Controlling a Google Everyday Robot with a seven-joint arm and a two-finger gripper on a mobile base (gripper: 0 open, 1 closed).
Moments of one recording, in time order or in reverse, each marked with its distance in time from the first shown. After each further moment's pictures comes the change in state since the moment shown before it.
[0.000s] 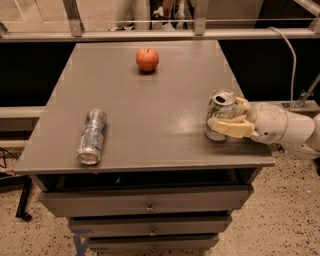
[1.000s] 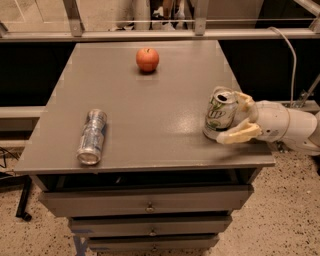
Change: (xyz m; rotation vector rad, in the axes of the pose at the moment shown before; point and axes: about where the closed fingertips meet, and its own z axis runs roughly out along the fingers) arm 0.000 -0.005 -0.004 -0.010 0.032 0.010
